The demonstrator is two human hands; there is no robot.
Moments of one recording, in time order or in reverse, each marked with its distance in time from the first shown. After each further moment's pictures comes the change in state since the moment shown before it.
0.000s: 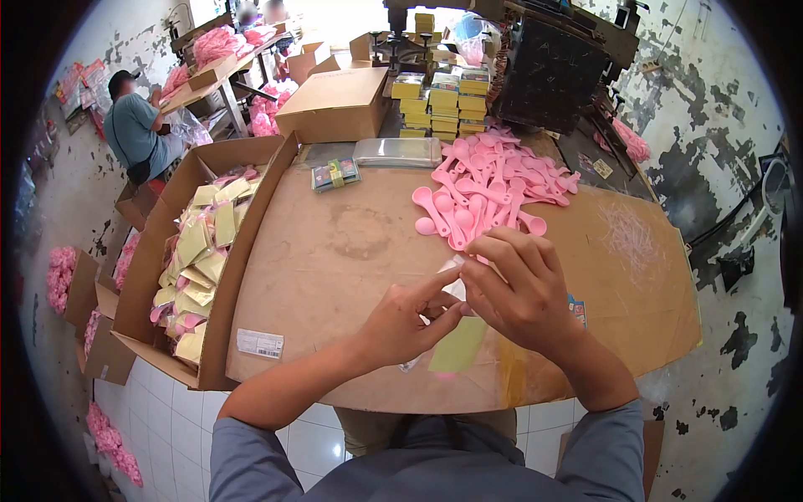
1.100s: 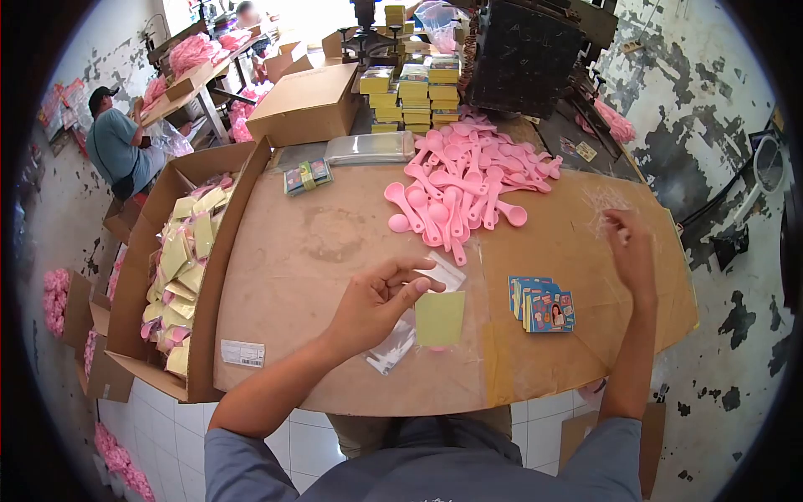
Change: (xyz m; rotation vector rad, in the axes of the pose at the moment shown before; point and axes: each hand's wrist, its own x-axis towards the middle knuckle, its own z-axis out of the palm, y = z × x) left_hand 0.013 -0.020 0.002 -0.483 0.017 -0.305; right_hand -0.158 0.158 -0.063 0.128 -0.121 0.984
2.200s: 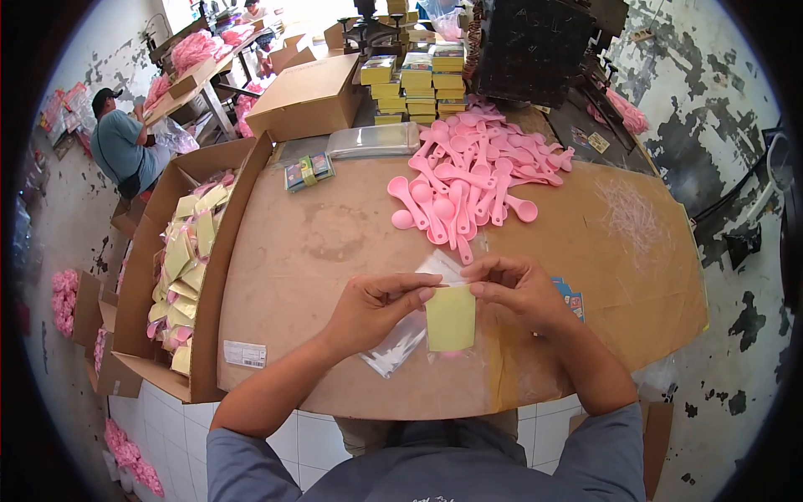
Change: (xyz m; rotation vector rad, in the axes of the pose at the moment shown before) left_hand 0.000 -0.011 -0.006 0.110 0.044 -0.046; right_hand -0.042 -0.128 0.115 1.201 -0.751 0.273
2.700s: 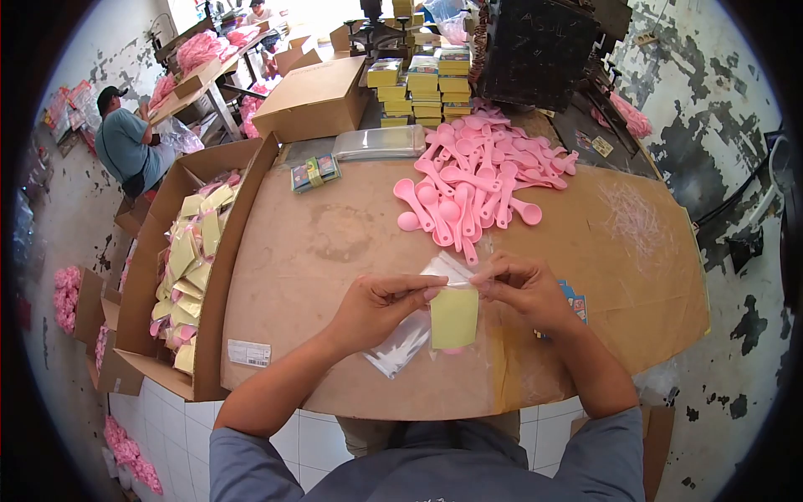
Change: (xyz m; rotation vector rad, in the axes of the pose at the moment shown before) left_hand 0.001 -0.001 -0.005 0.069 -0.034 0.039; right_hand 0.003 0.008 -0.007 -0.098 -0.047 -0.144
